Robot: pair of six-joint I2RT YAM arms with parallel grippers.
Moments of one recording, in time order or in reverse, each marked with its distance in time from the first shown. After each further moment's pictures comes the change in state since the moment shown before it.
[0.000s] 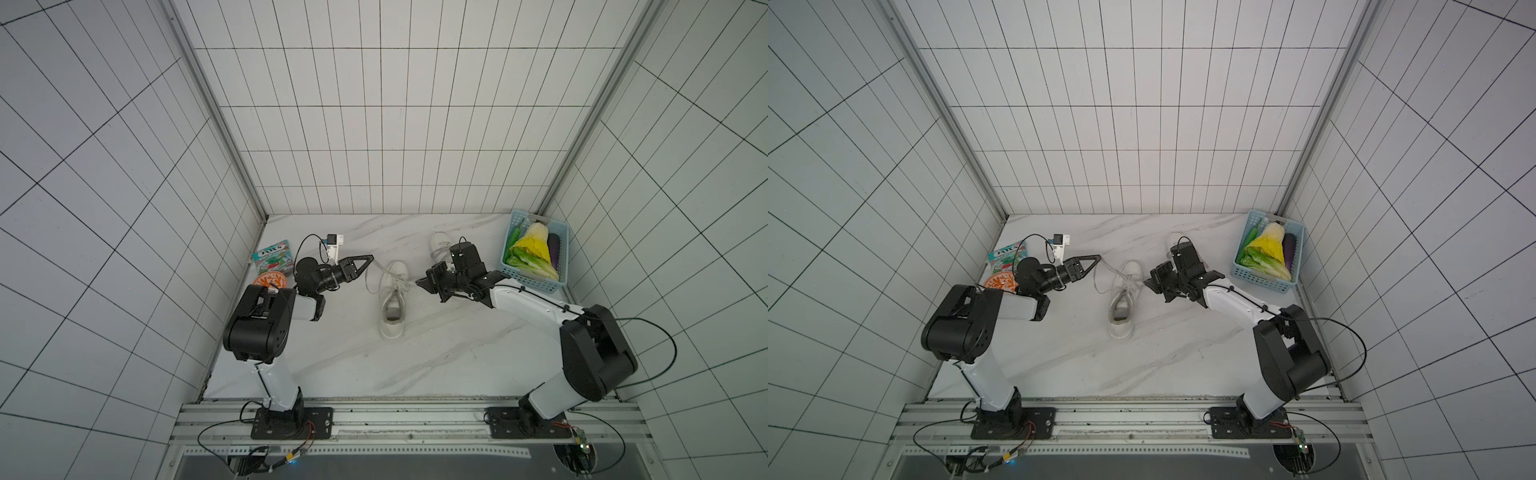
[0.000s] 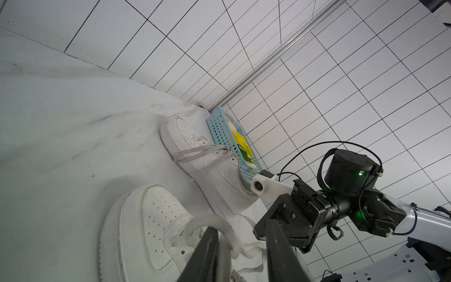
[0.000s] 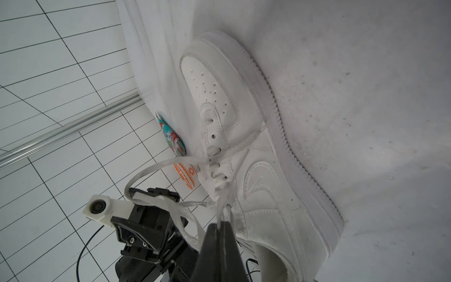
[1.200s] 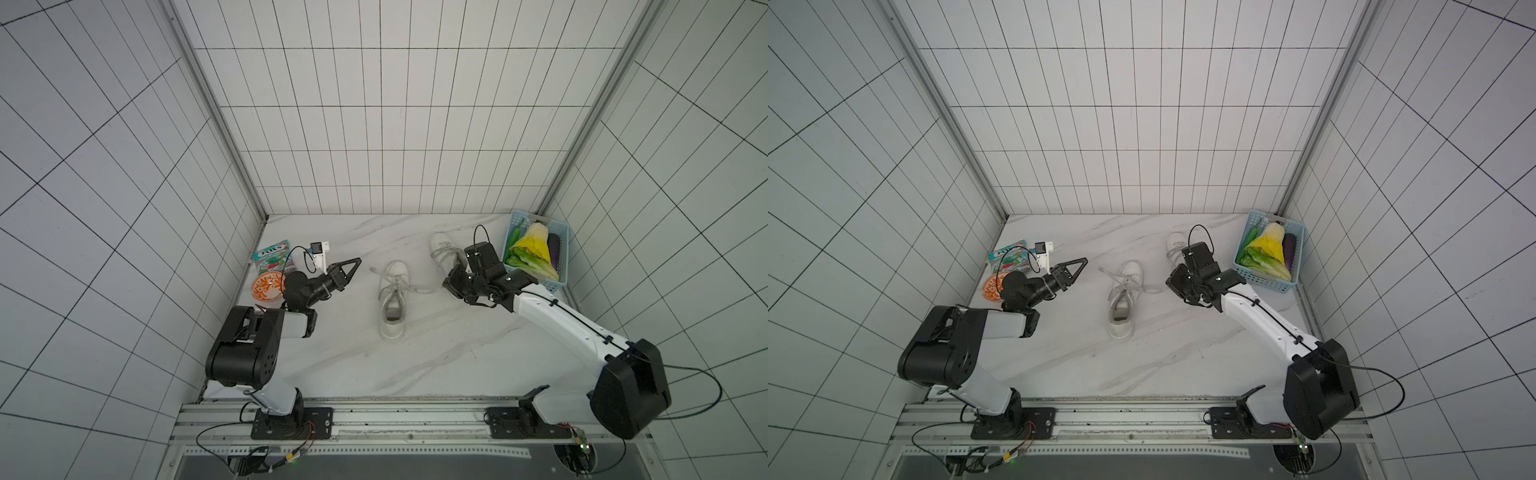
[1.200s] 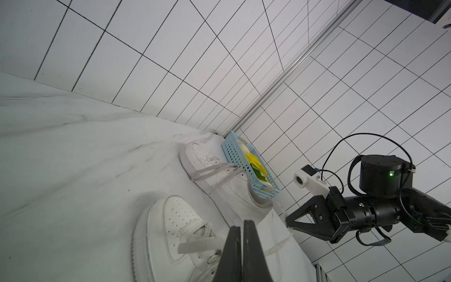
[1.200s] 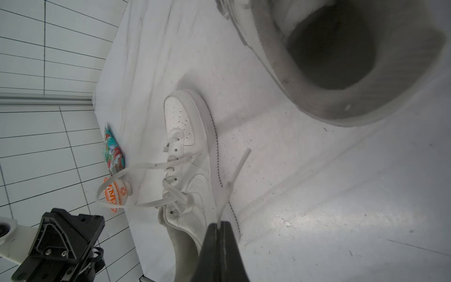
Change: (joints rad) left arm 0.046 -0.233 -0.212 -0.005 -0.146 0.129; right arm -0.027 -0.198 0.041 -0.422 0.332 -0.513
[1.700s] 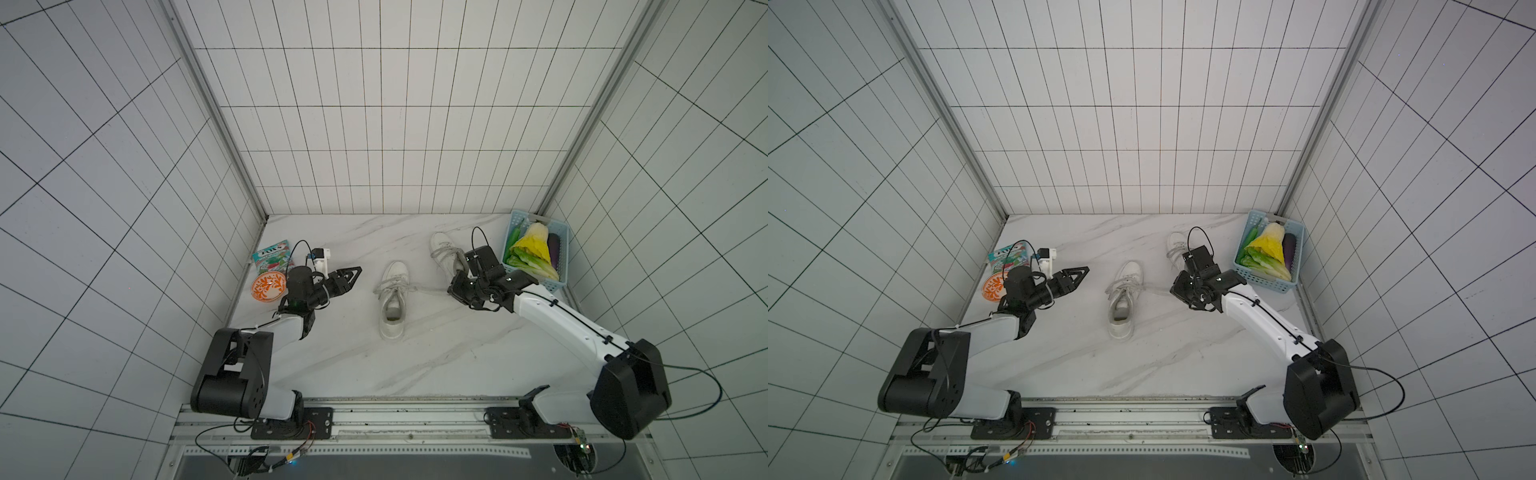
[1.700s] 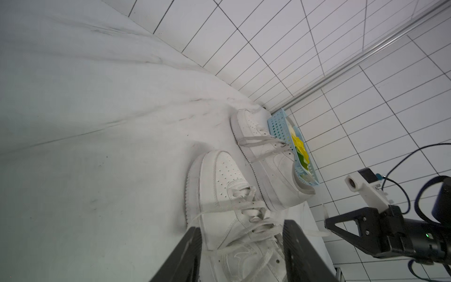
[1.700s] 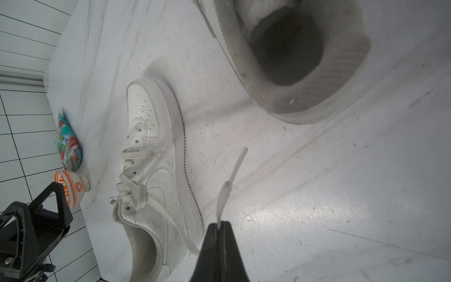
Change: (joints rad) left arm -0.027 -0.147 0.108 -0.702 -0.167 0.119; right arm -0.006 0.000 -0.011 -0.064 0.016 -0.099
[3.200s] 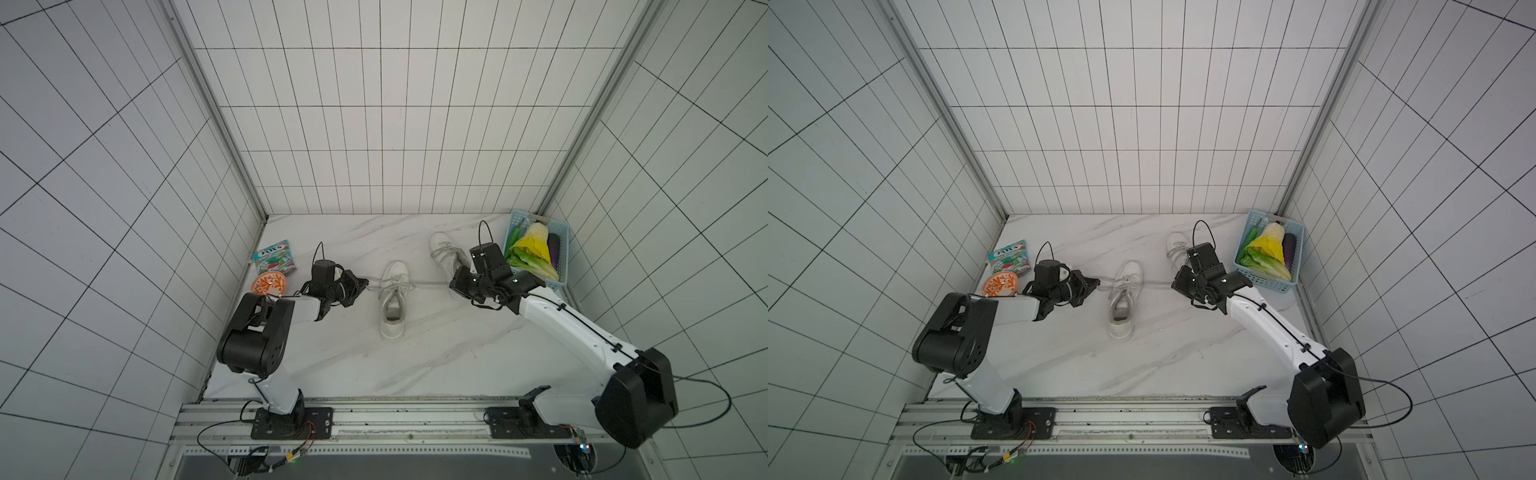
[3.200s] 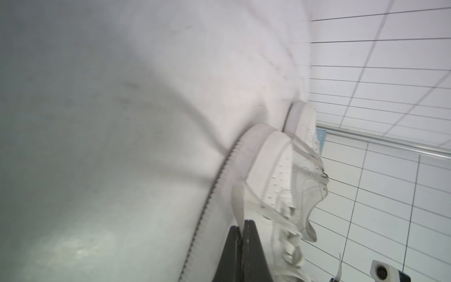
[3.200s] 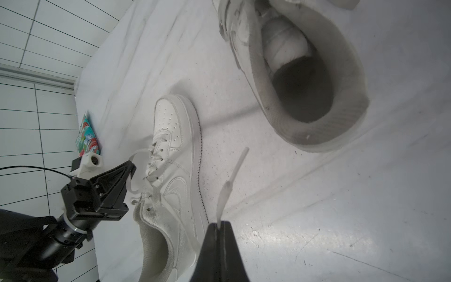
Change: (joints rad) left arm -0.101 0.180 0.121 -0.135 -0.083 -0.462; right arm -0.014 -0.078 -0.007 0.090 0.039 -0.115
